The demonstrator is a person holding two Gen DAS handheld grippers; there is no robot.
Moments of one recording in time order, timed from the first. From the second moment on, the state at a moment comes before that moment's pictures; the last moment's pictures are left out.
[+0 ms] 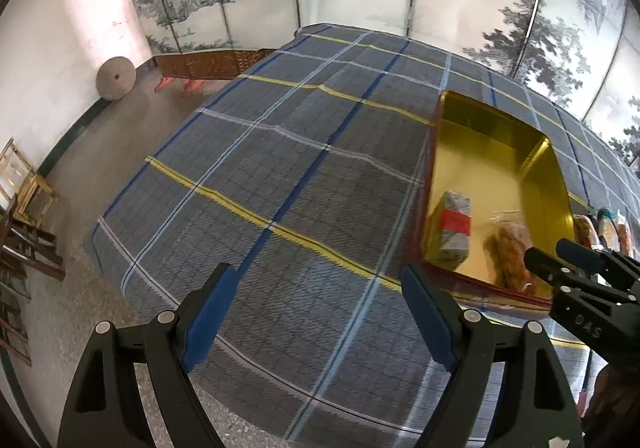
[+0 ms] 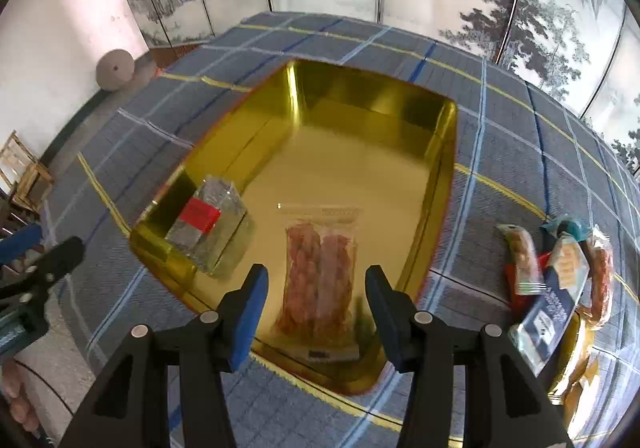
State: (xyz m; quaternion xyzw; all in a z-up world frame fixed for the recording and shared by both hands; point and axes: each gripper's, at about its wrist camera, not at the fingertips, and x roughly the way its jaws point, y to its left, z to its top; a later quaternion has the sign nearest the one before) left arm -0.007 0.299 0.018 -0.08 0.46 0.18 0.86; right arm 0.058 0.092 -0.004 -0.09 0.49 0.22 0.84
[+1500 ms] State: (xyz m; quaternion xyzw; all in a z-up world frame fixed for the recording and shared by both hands) left arm 0.031 0.093 0.001 0.03 0.50 -0.01 0.87; right arm 0.042 -0.202 -0.049 -0.07 0.53 0.17 0.83
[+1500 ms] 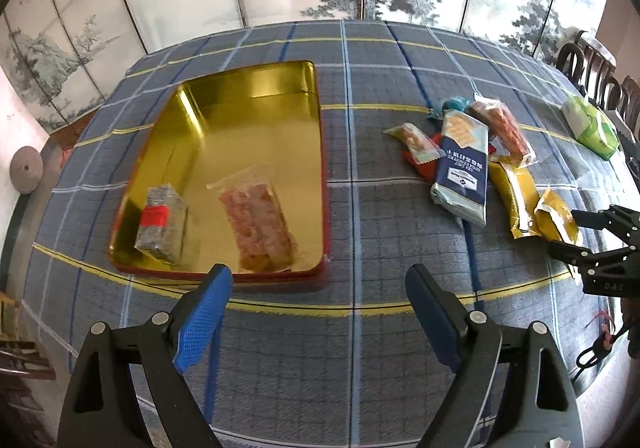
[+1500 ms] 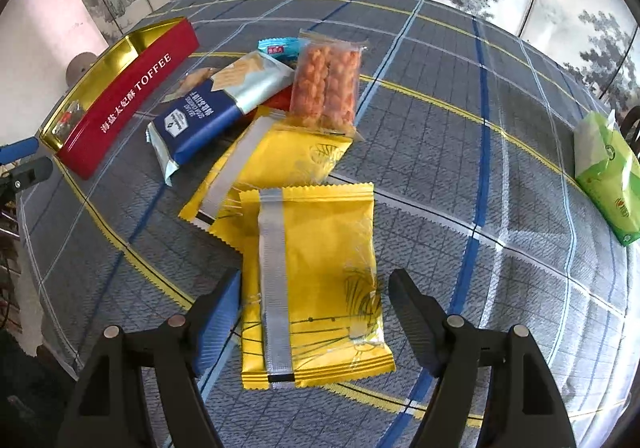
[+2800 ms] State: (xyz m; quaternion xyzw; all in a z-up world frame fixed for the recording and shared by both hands) left arm 0.101 -0.001 -0.025 0.03 0.52 -0.16 0.84; right arm 0.093 -0.270 -0.059 -0.01 0.45 0.01 0.90
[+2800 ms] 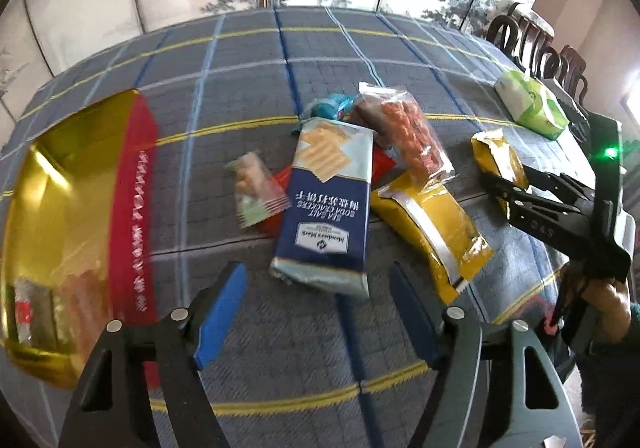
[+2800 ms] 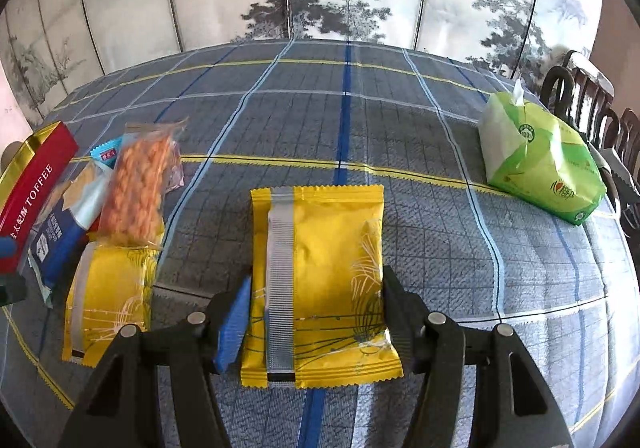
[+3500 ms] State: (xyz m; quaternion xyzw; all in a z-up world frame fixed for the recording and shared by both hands) left arm 0.139 -0.035 -0.039 0.08 0.52 -0.14 0.84; right arm 0.091 -0.268 -0.061 -0.01 0.43 0.02 0.90
